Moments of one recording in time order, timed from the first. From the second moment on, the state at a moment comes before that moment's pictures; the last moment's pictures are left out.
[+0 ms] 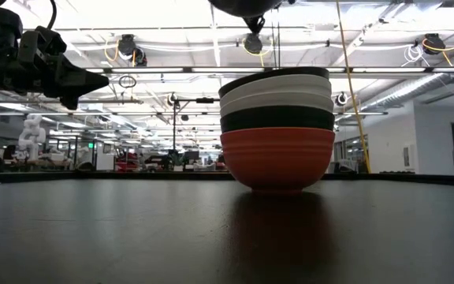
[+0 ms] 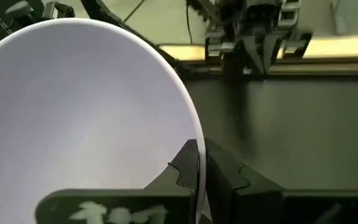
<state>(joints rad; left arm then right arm) 0.55 0.09 0.01 0.09 0.37 -0.11 -0.29 1.56 1.52 -0.52 -0.61 -0.10</state>
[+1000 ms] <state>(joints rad) 0.55 0.09 0.01 0.06 0.37 -0.06 -0.32 1.67 1.75 -1.16 -0.26 0.25</state>
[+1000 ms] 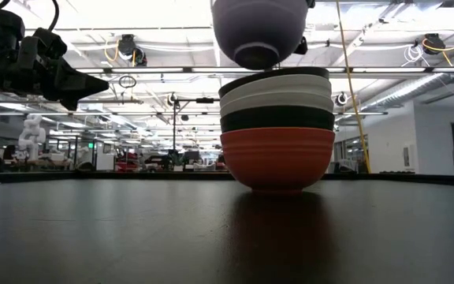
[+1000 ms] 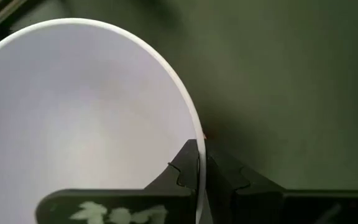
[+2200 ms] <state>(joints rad) 0.55 0.09 0.01 0.06 0.37 -0.05 -0.10 1.78 1.85 -1.28 0.00 0.26</state>
